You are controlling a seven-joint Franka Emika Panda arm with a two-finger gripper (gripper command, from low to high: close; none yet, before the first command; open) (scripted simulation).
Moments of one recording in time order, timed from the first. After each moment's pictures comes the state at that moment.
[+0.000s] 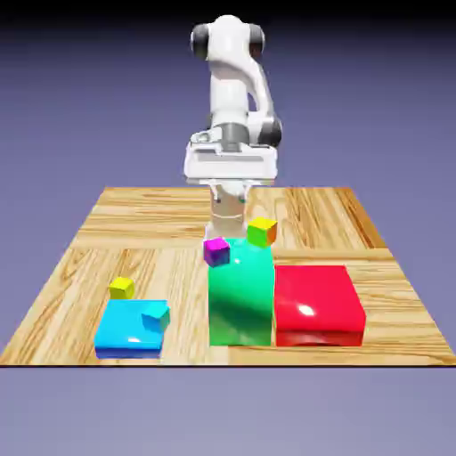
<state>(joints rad) 0.00 -0.53 -0.03 -2.80 0.01 3.02 0.71</state>
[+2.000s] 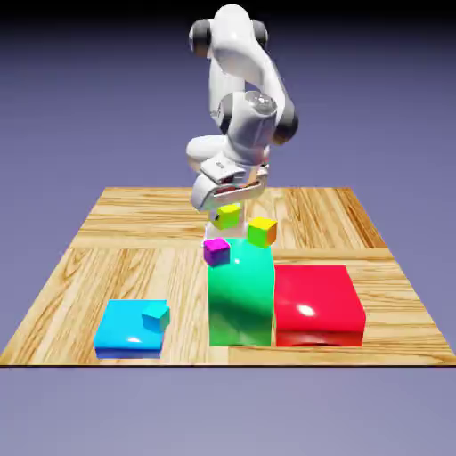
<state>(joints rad) 0.16 -0.43 0.00 -2.48 -0.18 1.89 0.27</state>
